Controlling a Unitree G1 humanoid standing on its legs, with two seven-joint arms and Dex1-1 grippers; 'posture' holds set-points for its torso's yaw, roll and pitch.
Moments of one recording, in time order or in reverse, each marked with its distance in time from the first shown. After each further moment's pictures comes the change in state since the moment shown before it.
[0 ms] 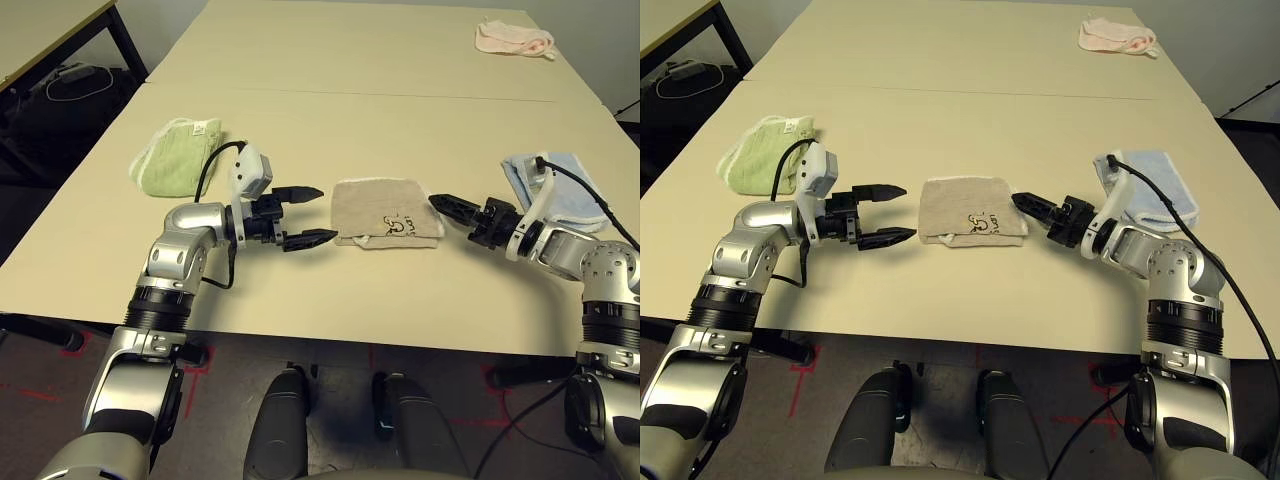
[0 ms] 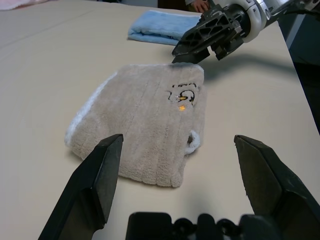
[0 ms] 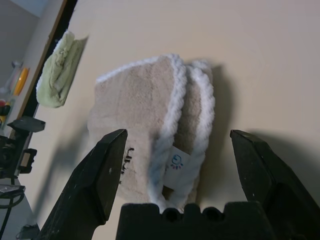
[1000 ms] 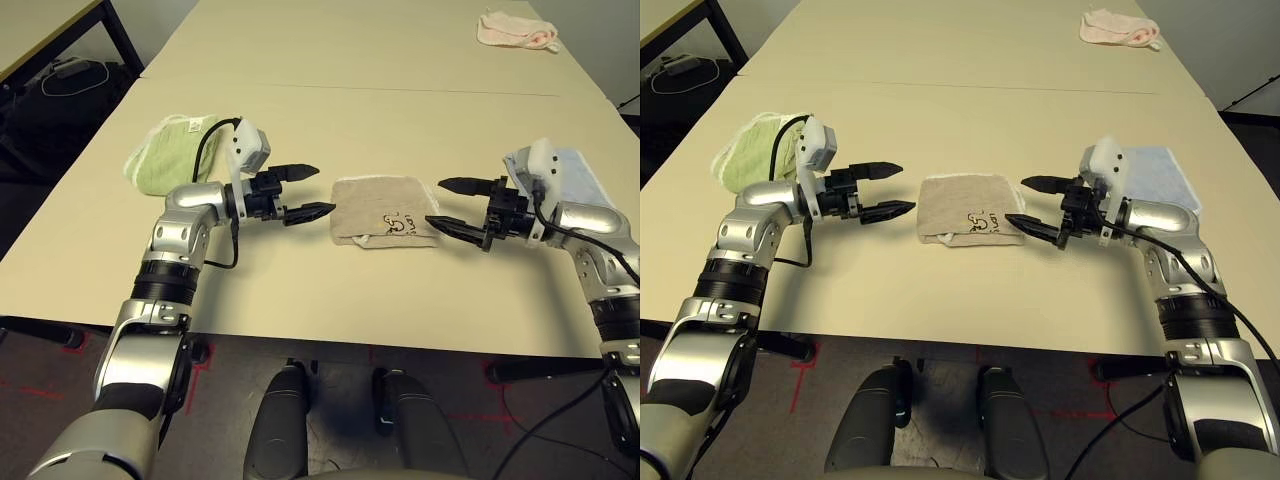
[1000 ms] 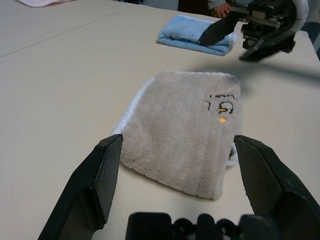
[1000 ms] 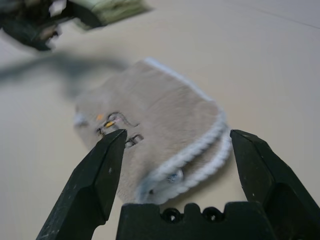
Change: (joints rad) left arm -0.104 -0.005 0.046 0.121 0.016 0.045 0.032; right arm 0.042 -0.148 0.207 0.069 -0.339 -0.808 0.548
